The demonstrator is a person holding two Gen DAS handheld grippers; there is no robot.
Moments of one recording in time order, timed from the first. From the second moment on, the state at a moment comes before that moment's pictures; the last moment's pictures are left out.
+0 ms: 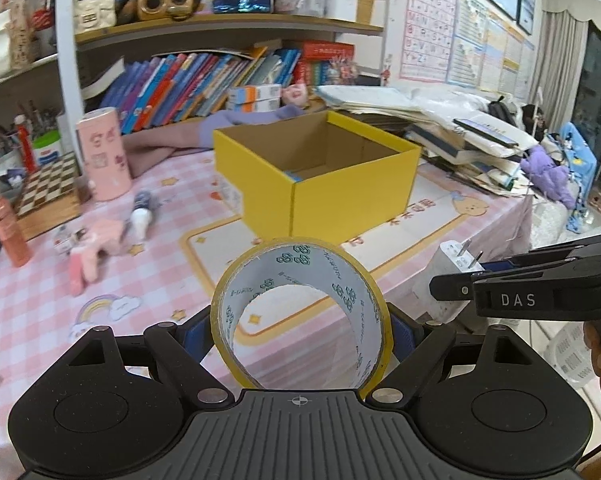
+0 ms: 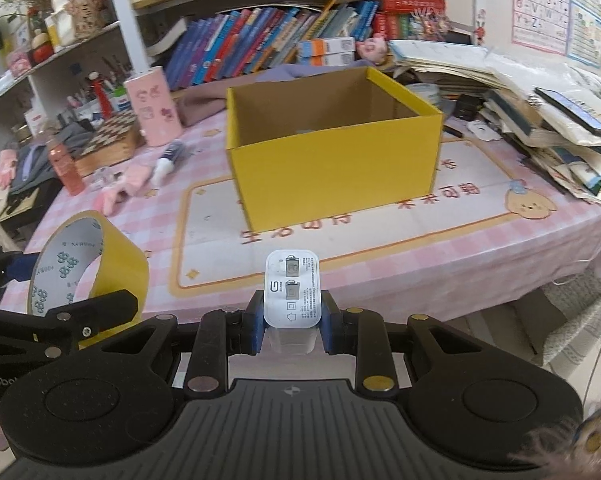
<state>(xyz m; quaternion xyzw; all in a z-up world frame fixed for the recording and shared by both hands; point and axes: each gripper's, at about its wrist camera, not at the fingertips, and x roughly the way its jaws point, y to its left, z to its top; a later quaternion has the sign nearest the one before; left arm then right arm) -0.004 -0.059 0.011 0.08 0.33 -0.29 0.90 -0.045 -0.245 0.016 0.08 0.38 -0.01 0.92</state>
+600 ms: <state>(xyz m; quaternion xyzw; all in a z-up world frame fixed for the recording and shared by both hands) 0.012 -0.124 0.027 0.11 0.28 -0.36 0.88 -0.047 -0.312 0.016 0.12 0.37 -0.09 0.91</state>
